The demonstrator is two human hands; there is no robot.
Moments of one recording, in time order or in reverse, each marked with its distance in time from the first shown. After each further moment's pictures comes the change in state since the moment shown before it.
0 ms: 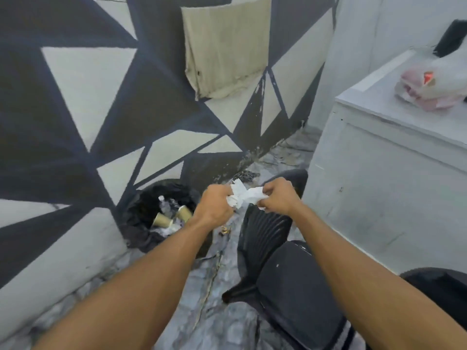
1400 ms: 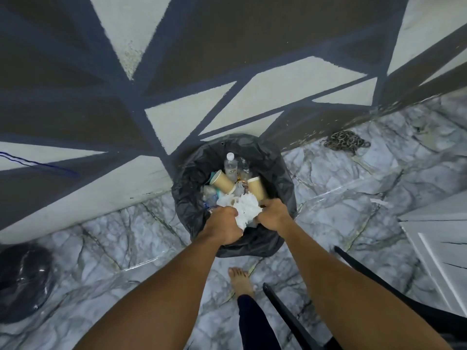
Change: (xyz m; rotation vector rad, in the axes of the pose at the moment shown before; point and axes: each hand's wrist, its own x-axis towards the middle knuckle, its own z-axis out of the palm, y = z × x) left_hand 0.159 -0.463 0.041 -0.080 -0.365 -0.807; right_hand 0.373 -0.070 0.436 -0.064 -0.666 0.383
